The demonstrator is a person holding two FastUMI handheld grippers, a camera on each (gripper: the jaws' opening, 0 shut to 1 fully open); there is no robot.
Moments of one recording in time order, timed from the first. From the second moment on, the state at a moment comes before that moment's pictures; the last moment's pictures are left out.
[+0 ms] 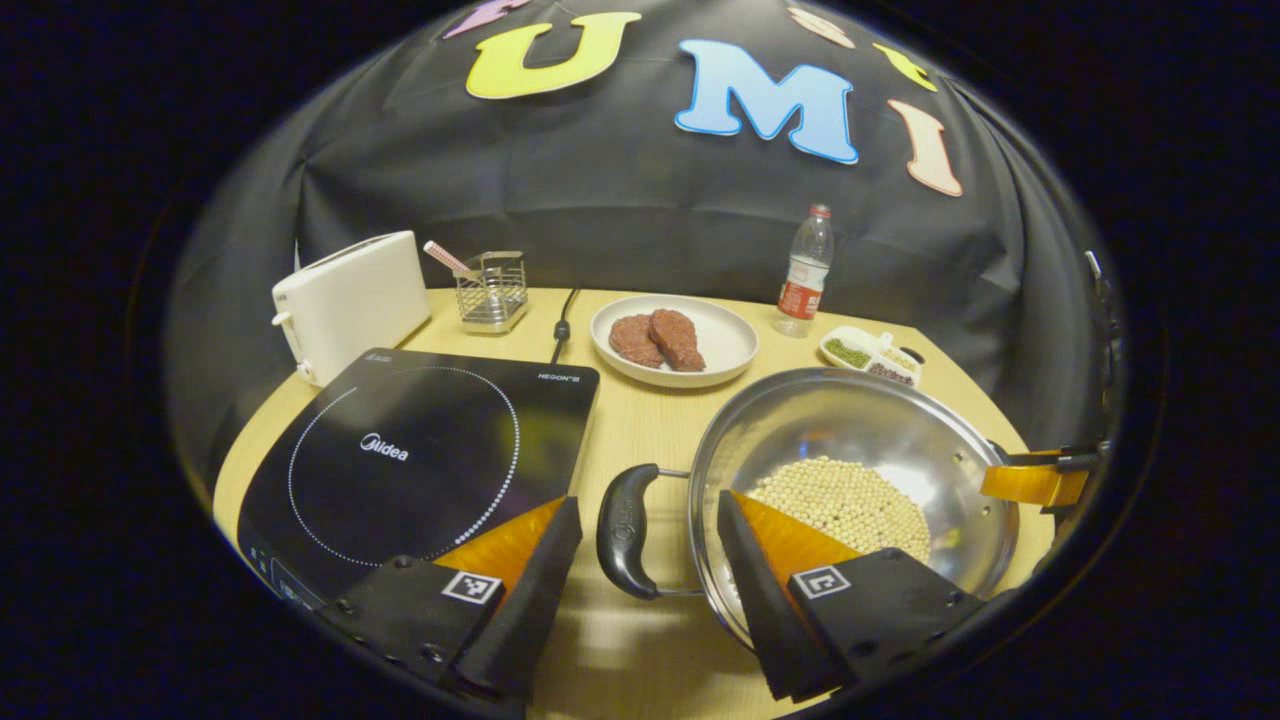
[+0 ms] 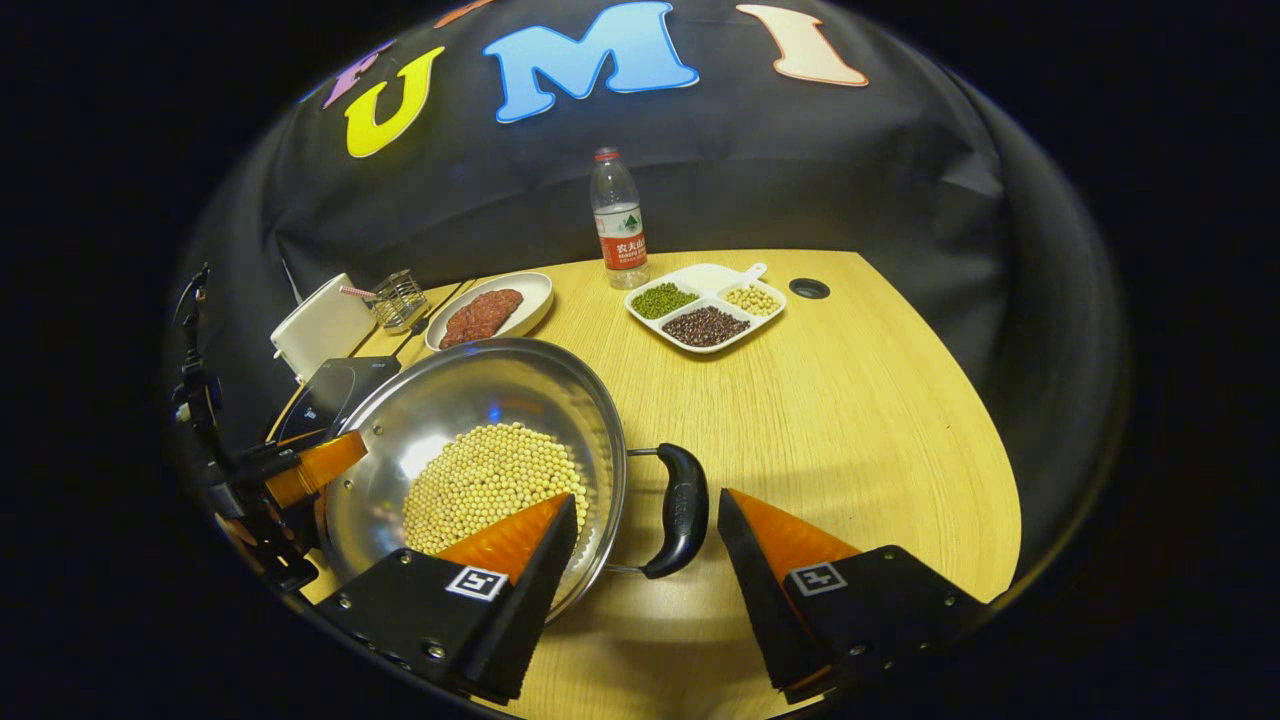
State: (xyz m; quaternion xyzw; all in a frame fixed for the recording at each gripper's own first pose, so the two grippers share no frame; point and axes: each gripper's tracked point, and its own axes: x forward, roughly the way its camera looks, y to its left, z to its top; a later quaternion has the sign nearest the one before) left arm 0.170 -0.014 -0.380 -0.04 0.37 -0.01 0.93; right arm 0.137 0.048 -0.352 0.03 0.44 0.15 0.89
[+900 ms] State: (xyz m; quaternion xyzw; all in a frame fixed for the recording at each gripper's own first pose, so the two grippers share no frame) left arm 0.169 -0.009 -0.364 -0.01 0.36 0.00 0.93; right arm 0.136 0.052 -0.330 0.01 0.42 0.14 0.90
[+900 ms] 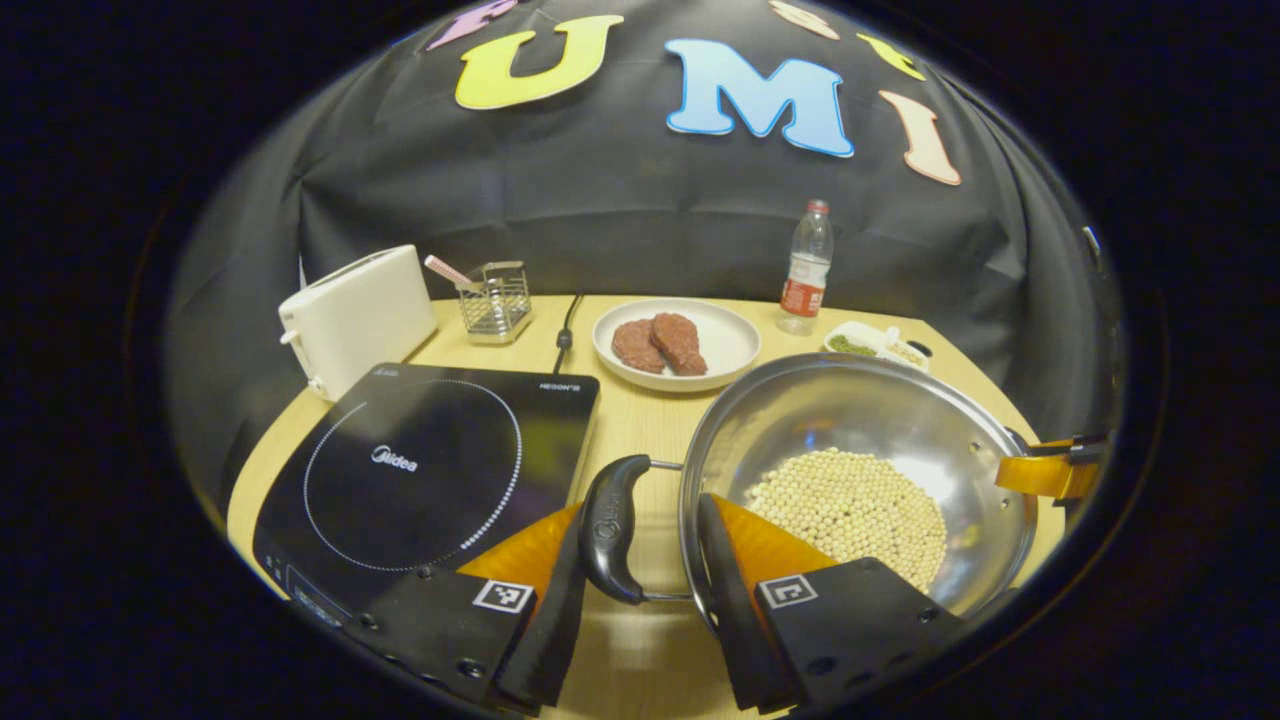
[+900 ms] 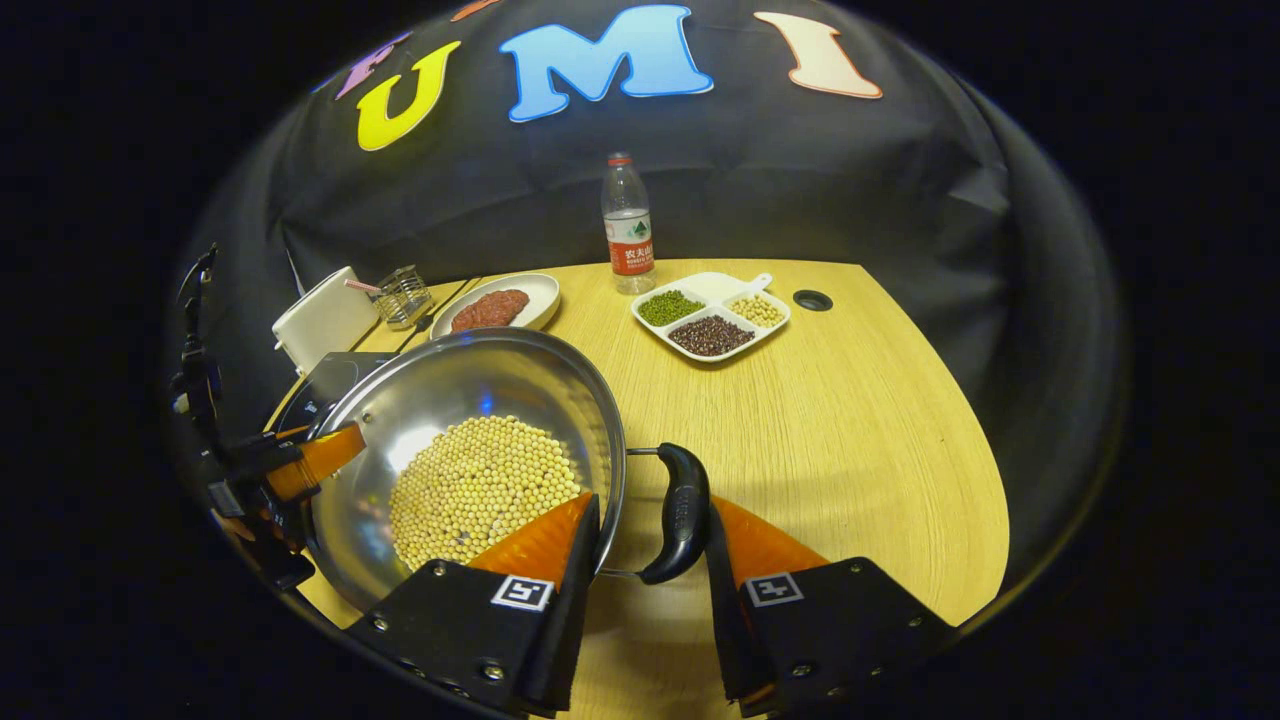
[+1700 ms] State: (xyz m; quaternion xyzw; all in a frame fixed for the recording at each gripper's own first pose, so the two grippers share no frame) left arm 0.177 0.124 -0.319 -0.02 0.33 -0.03 0.94; right arm 0.106 0.178 -0.276 0.02 0.40 0.12 0.91
